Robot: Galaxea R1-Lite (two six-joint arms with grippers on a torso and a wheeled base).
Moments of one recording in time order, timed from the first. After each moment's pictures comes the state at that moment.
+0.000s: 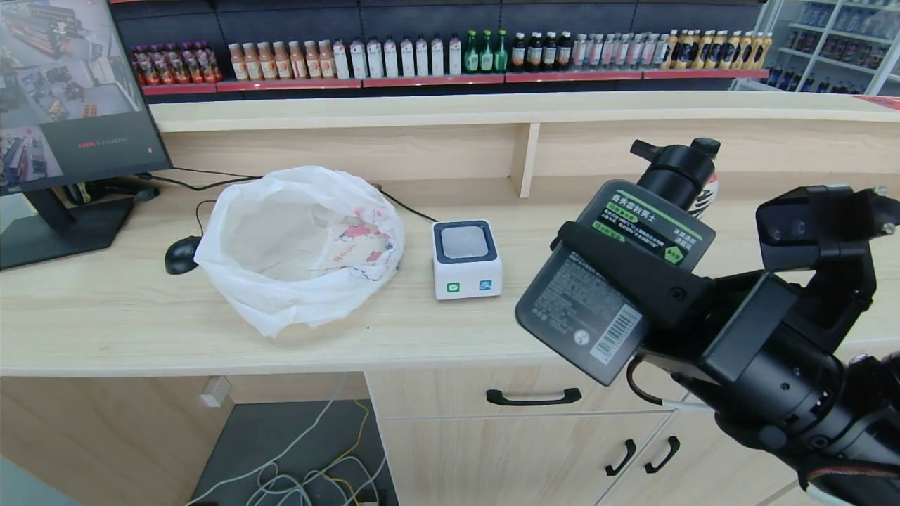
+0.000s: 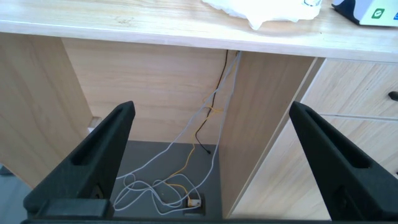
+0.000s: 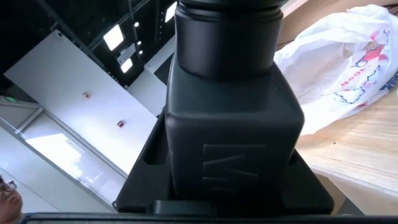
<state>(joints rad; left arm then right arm) 0.00 0.00 0.00 0.00 0.01 -0.01 0.83 1.58 -0.44 -1.57 0.13 0.79</state>
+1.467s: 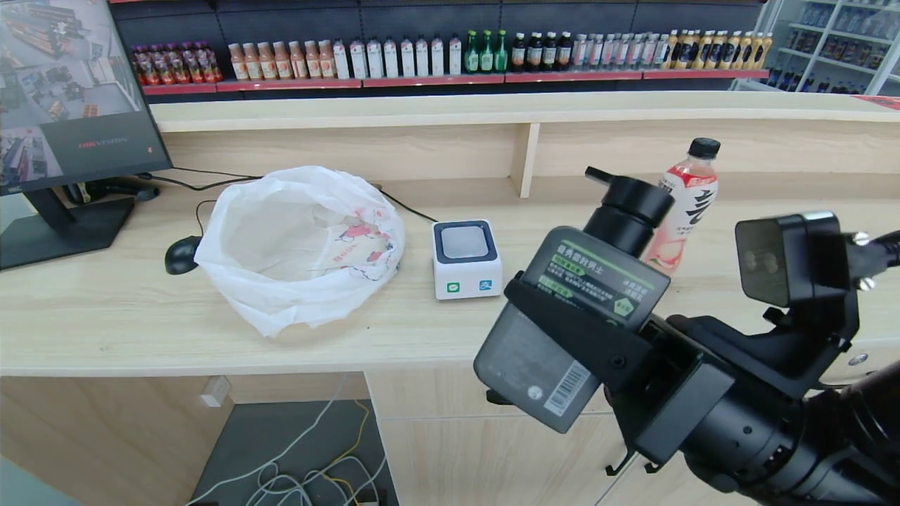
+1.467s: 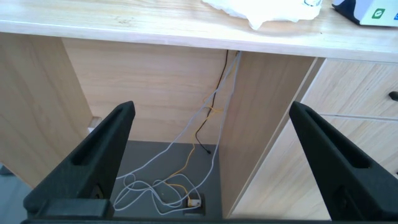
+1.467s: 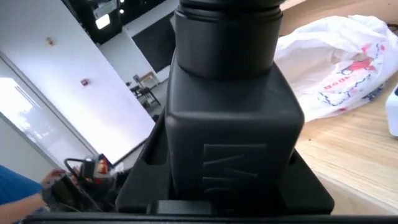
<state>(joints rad) 0.00 0.00 0.00 0.00 0.01 -0.01 0.91 1.62 -0.43 -1.57 0.13 0.49</state>
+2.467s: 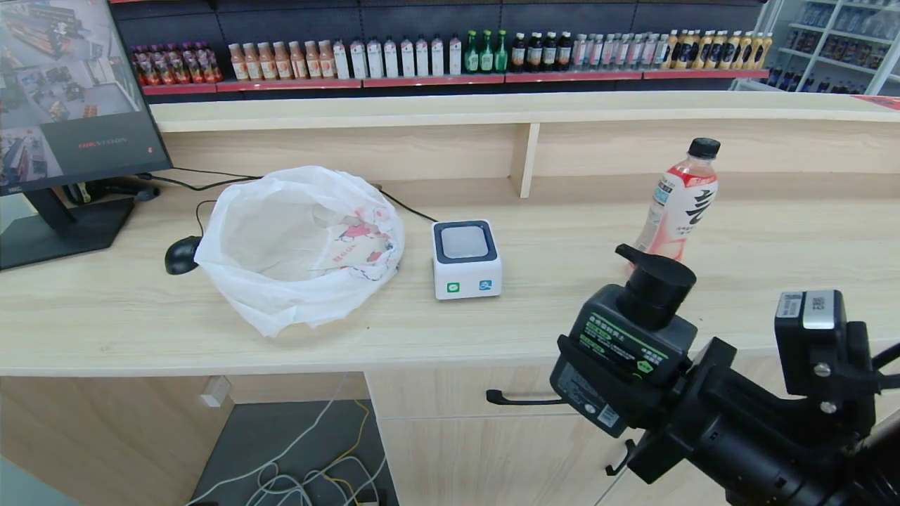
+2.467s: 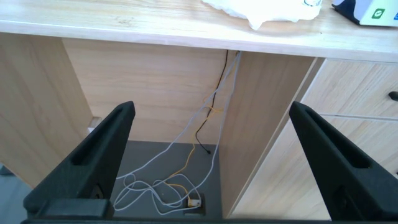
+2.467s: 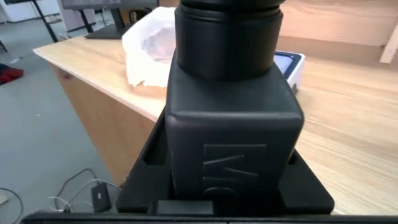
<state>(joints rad) 0.00 0.00 0.00 0.00 0.01 -0.01 0.84 1.58 -0.21 -1.57 -0.09 -0.03</state>
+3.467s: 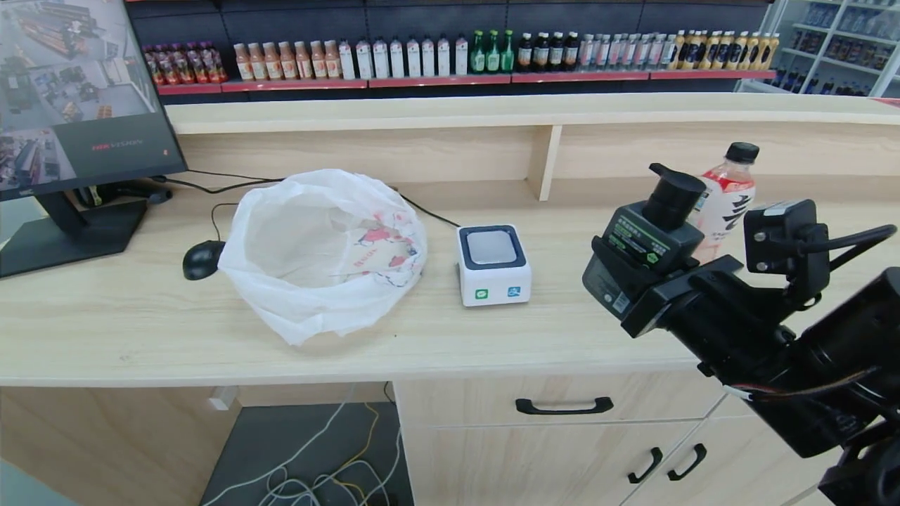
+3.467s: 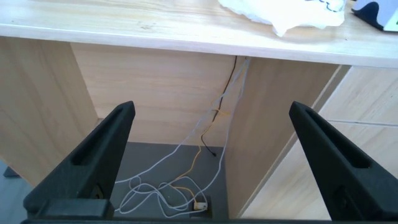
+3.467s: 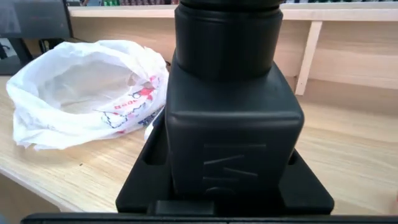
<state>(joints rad) 0.00 0.00 0.00 0.00 0.01 -0.02 0.56 1.69 -0.42 -1.57 -0.08 -0.07</state>
